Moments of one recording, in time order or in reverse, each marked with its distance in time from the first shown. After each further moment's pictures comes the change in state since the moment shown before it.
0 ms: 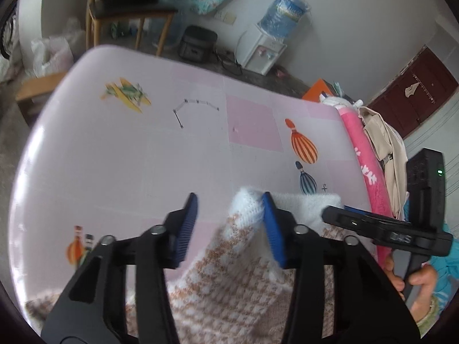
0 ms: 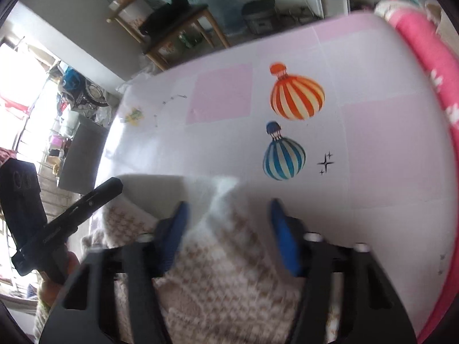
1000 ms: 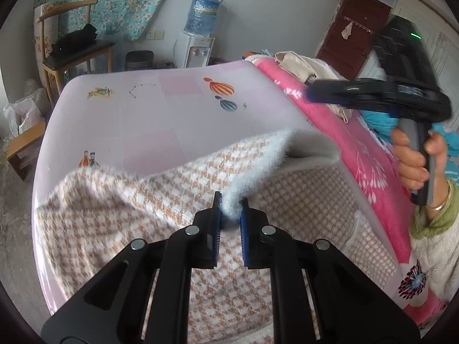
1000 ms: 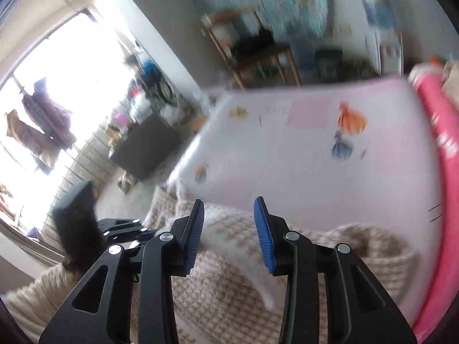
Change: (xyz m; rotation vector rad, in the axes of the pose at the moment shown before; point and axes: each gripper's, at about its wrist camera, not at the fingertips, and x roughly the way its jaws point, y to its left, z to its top) left arm -0.121 -0.042 -0.153 0.392 -0.028 -0.091; right arm -0.106 0.064 -0.095 -0.277 -0.122 0.215
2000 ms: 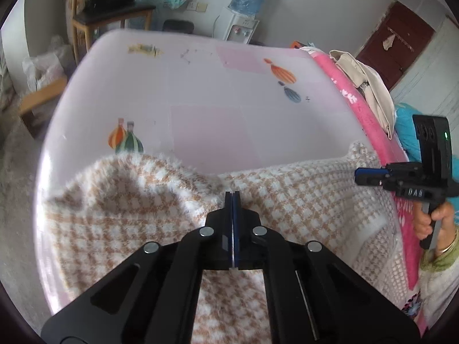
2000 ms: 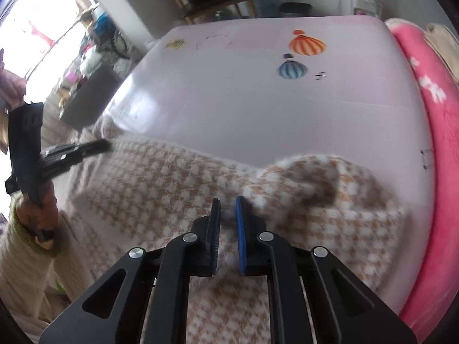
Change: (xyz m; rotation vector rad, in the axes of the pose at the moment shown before) left arm 0.034 0.067 0.012 -0.146 0.069 0.094; right arm 0.030 -0.060 -0.044 0.003 0.169 -0.242
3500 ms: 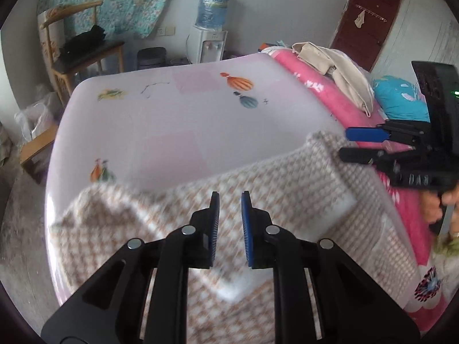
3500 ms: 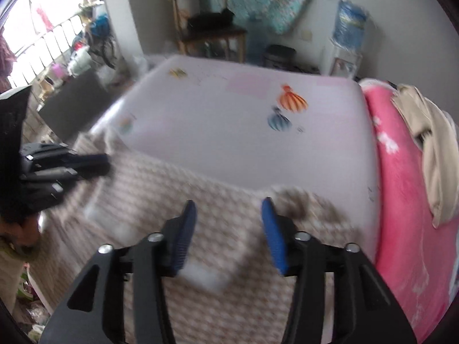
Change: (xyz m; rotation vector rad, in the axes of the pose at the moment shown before) left arm -0.011 -0.064 0.001 0.171 -0.042 0.016; right arm -0.045 0.063 -0.014 -0.140 -0.175 -0.225
